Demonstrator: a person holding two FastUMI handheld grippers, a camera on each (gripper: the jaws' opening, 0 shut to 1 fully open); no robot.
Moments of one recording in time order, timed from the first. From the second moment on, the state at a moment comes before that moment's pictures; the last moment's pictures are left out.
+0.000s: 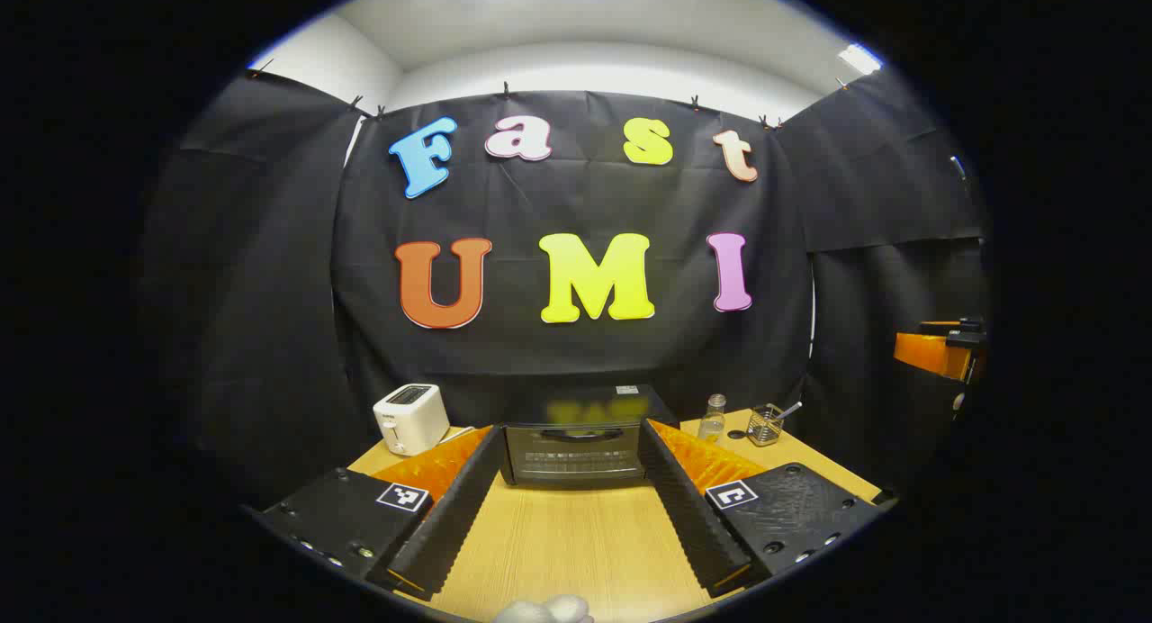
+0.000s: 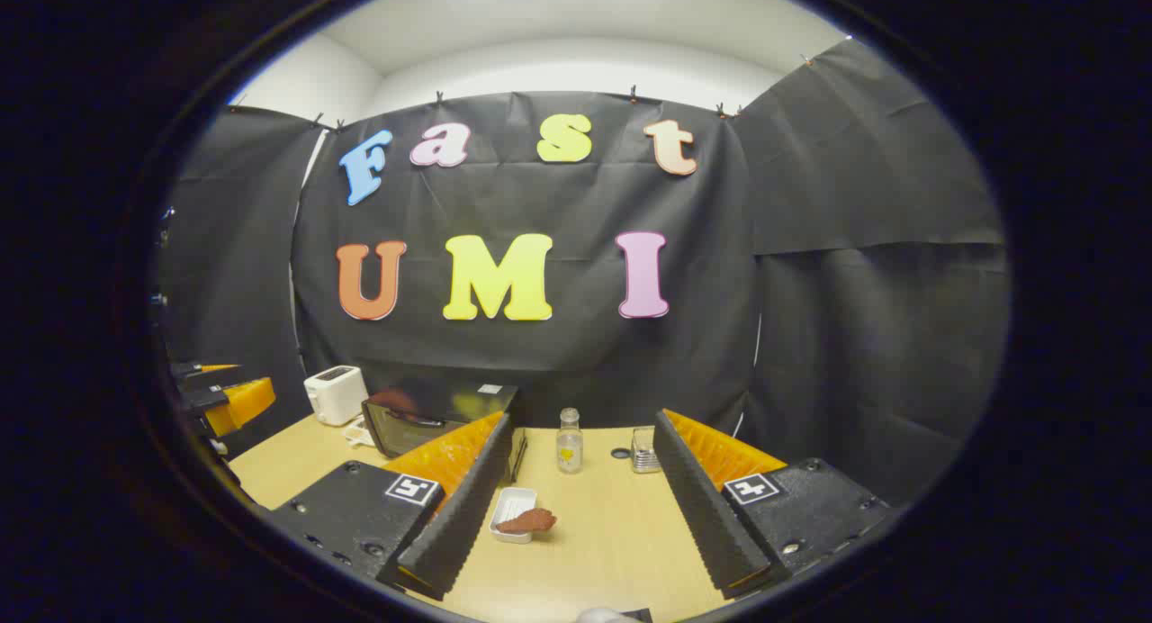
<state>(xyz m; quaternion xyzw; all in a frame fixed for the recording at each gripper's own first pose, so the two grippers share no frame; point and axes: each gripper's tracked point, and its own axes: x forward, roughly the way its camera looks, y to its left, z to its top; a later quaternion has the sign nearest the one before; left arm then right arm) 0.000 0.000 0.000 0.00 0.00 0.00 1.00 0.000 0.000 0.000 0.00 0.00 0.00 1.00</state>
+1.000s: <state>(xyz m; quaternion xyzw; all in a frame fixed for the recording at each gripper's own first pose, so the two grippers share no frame) 0.026 0.017 0.001 0.00 -0.02 0.01 1.00 0.014 0.035 0.003 -0.01 0.00 0.03 1.00</state>
